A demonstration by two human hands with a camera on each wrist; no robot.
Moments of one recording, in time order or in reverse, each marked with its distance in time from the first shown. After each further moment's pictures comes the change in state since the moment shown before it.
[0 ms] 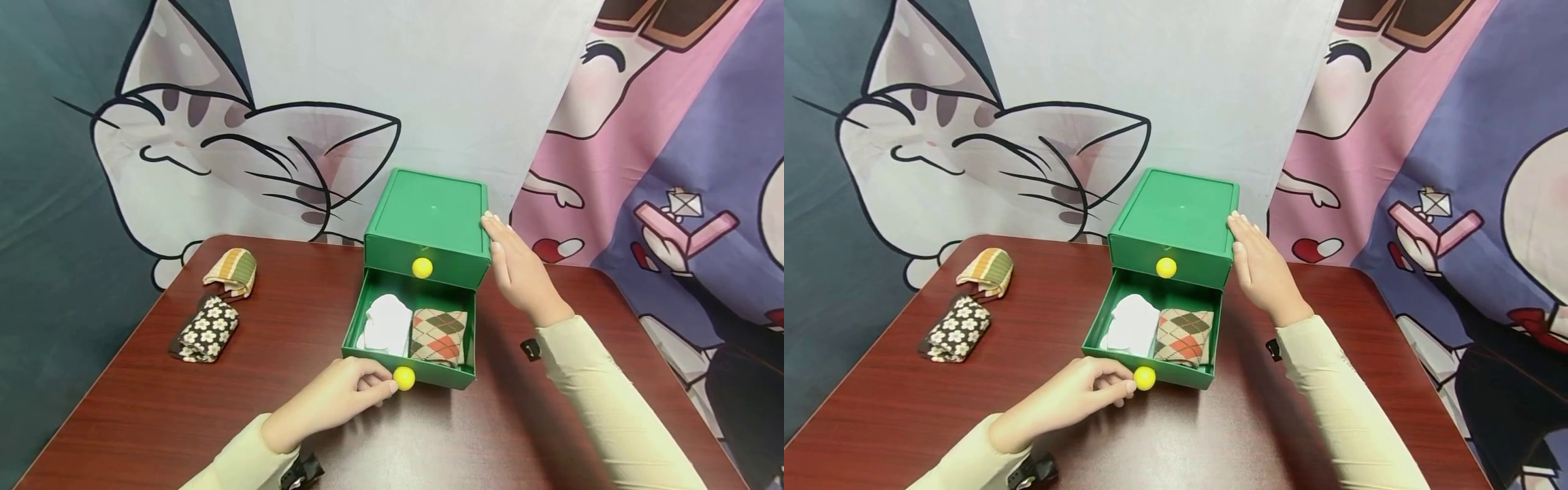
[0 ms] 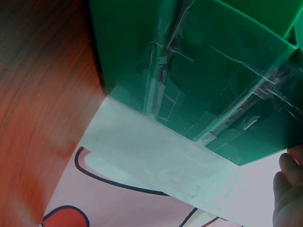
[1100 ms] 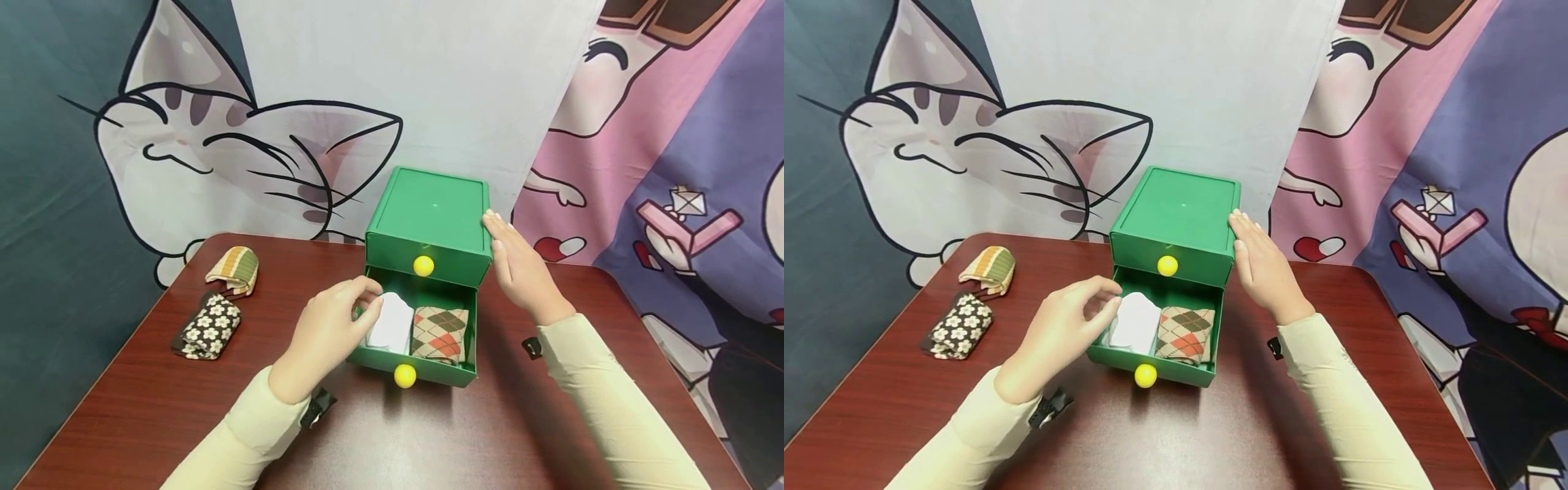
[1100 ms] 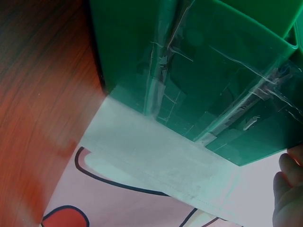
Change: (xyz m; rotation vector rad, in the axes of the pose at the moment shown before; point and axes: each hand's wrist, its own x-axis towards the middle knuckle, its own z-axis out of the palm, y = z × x) left_hand 0.031 0.039 -0.044 0.423 0.582 0.166; right_hand 0.000 -0.002 -0.002 0.017 -0.018 0.016
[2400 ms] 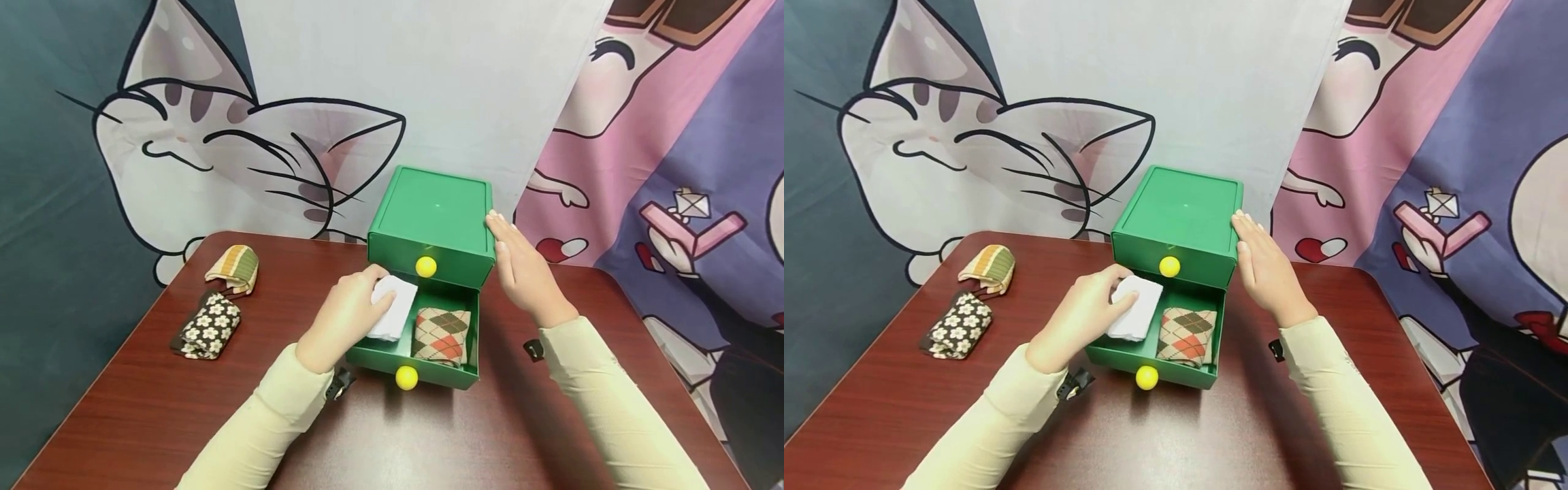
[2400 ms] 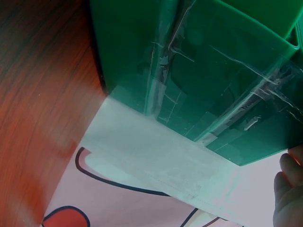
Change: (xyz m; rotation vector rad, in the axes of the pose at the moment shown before) left_hand 0.031 -0.005 0.020 -0.001 -0.213 -0.195; right_hand 0.001 0.002 0.005 0.003 0.035 -0.016
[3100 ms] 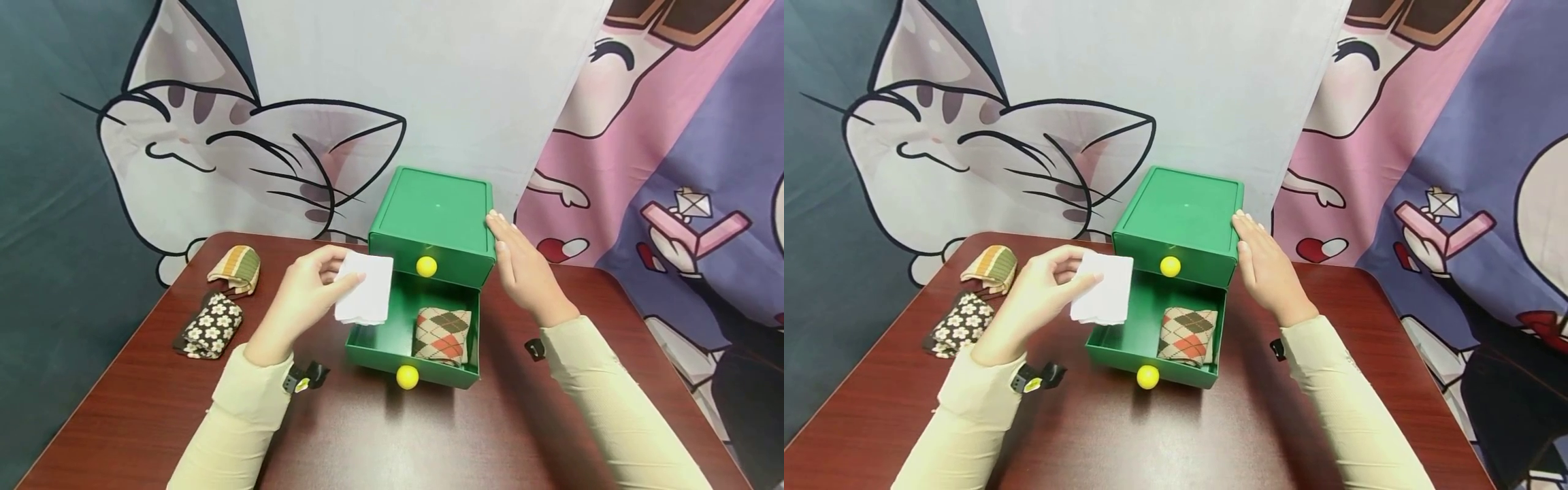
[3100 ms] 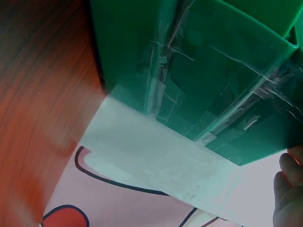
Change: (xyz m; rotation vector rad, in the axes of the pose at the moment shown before) left_hand -0.006 -0.033 -0.048 -0.403 0.083 -0.029; right_hand -0.001 0.000 -0.001 0.005 -0.009 -0.004
